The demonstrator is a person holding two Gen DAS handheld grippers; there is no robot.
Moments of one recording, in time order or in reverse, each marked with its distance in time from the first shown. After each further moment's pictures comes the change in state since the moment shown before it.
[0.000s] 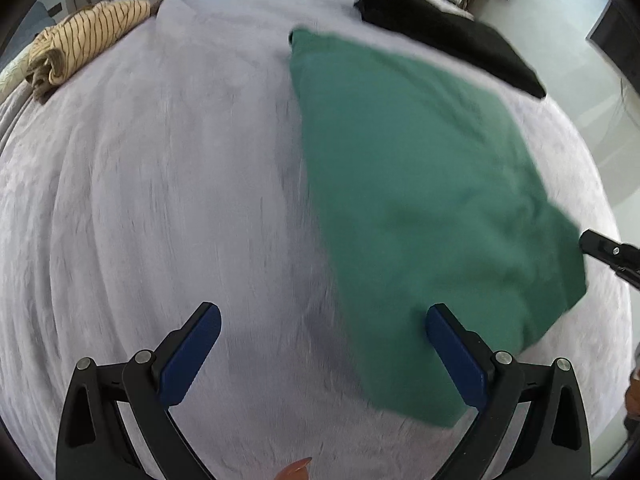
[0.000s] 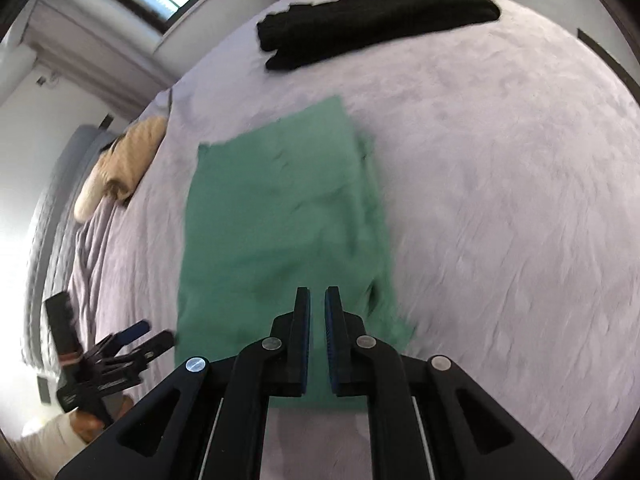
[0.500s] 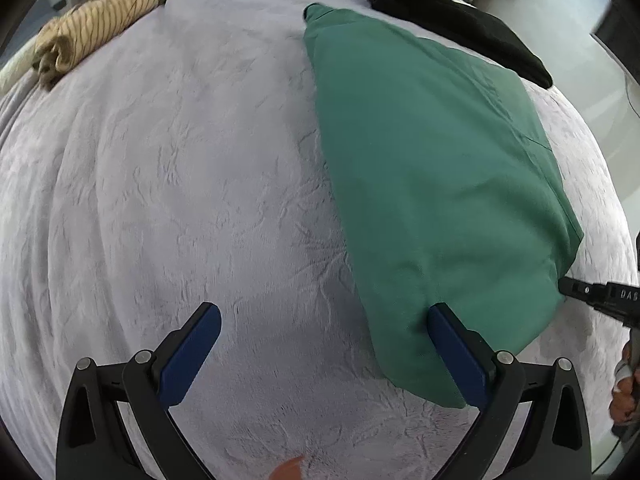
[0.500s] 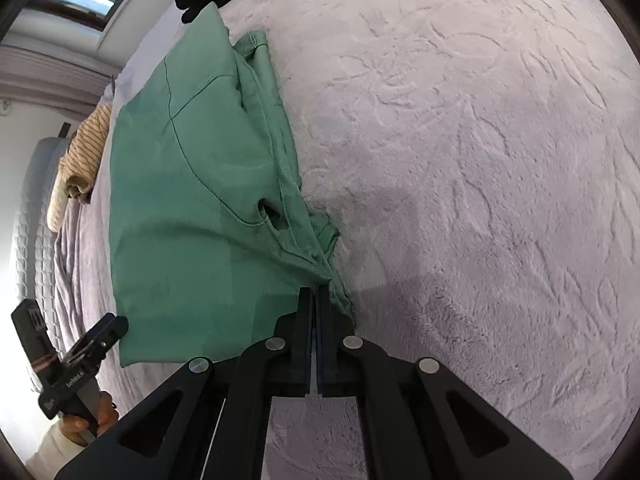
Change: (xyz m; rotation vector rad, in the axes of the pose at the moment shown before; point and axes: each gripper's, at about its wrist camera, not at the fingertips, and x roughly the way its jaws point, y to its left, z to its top) left arm 0.009 0.008 -0.018 -0.025 0.015 0.017; right arm 0.041 -0.067 -0.043 0.184 0.136 -0.041
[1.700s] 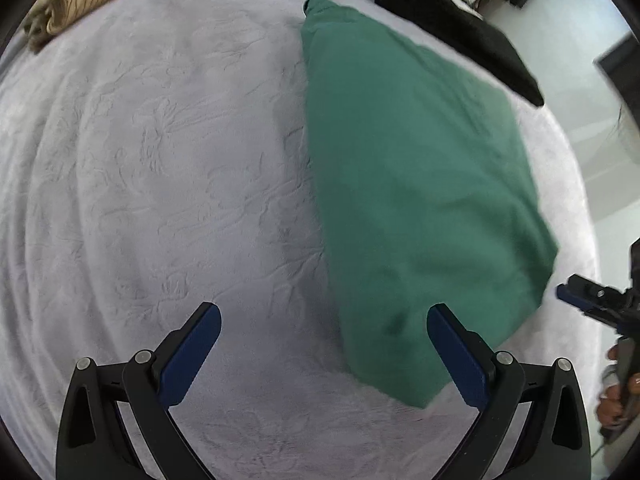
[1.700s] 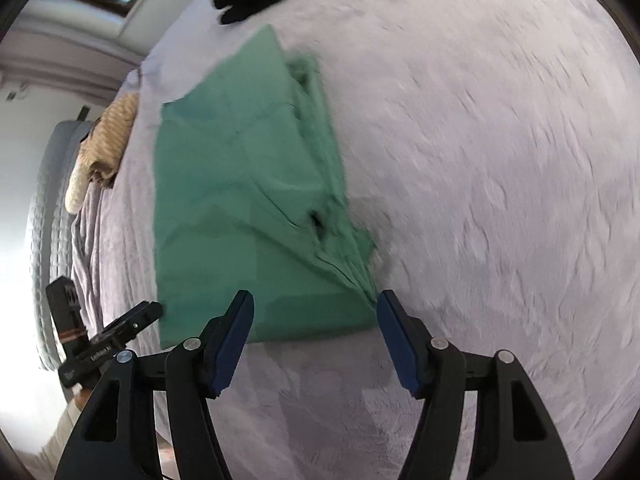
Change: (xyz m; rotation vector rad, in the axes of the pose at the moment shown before) left arm -0.008 0.012 0.021 -0.087 0.070 -0.150; right arm -0.038 0.040 0.025 -0.094 0.018 0.054
